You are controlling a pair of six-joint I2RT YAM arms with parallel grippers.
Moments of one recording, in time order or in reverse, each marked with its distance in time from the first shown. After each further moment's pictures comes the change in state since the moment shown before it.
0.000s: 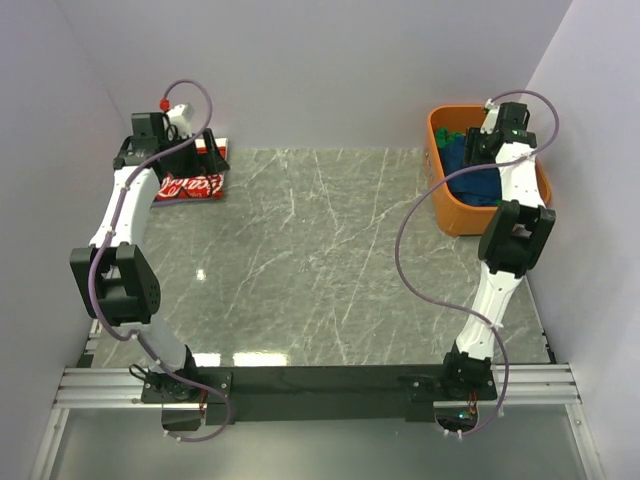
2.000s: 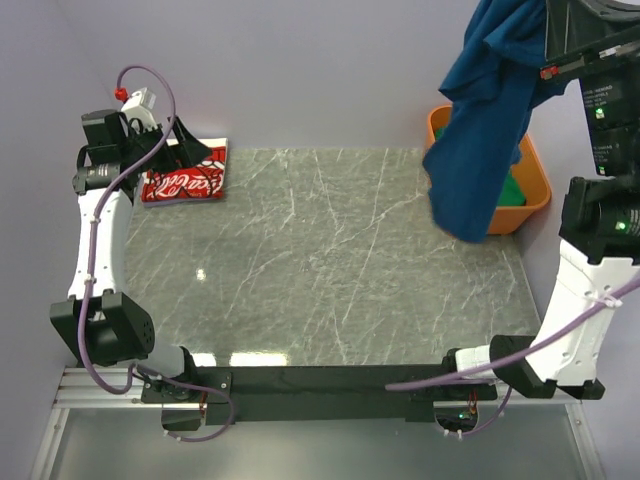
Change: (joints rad) left arm 0.131 -0.231 -0.061 0.051 0.220 -0.106; right arm 0.186 -0.838 0.193 0.536 -0.215 0.418
